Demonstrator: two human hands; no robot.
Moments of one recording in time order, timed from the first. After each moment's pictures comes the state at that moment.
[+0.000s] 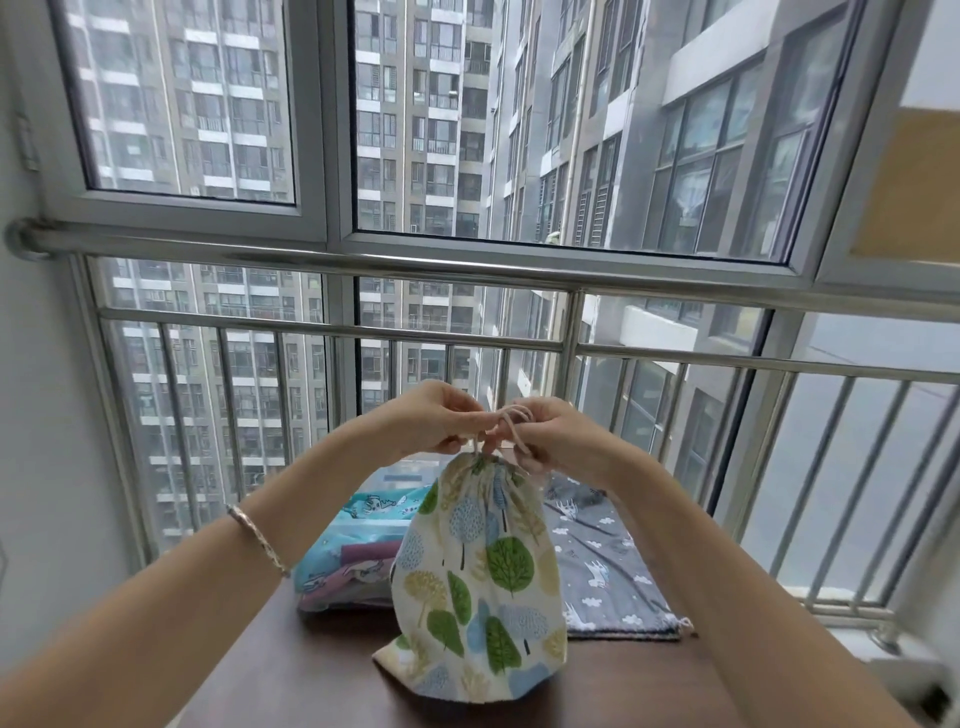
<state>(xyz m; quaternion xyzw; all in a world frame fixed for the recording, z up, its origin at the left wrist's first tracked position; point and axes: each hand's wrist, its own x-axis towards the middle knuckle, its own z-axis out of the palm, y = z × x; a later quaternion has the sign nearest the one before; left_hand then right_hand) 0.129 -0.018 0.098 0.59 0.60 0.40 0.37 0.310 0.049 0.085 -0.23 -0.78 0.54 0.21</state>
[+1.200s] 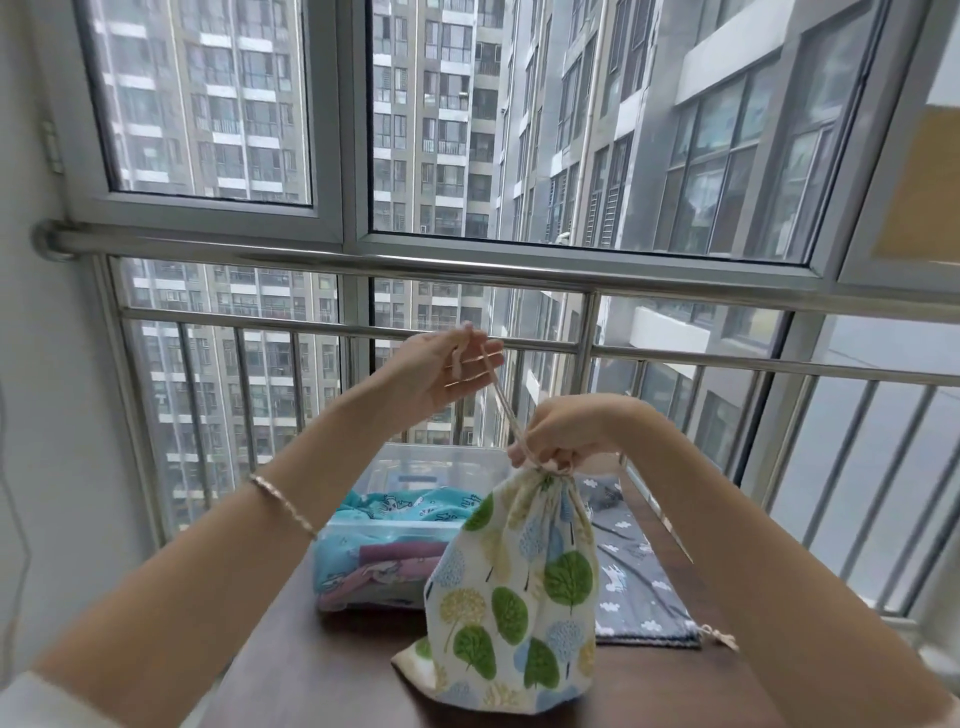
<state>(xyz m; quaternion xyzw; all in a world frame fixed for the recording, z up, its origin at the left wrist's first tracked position) 0.110 -0.012 0.126 0.44 0.39 0.62 0.52 0.291 0.055 0.120 -0.43 -0.83 0.36 -0.04</state>
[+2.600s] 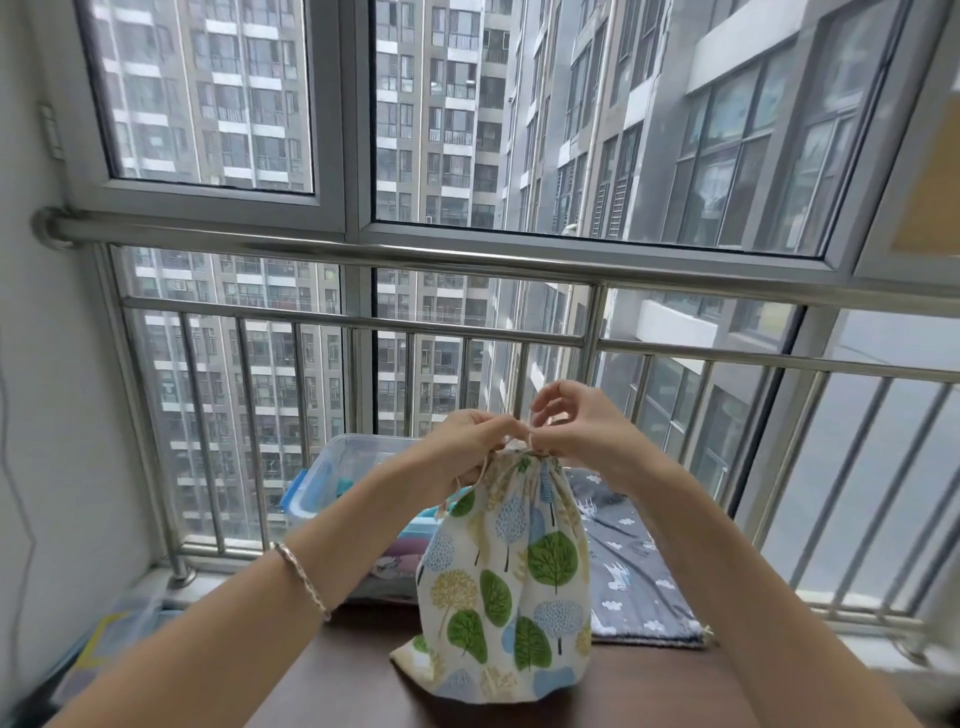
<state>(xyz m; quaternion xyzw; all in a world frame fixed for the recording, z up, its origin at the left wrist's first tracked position) 0.146 -0.015 0.062 0.52 0.55 0.47 0.45 0.308 0.040 0.086 -0.33 -0.78 0.41 0.34</state>
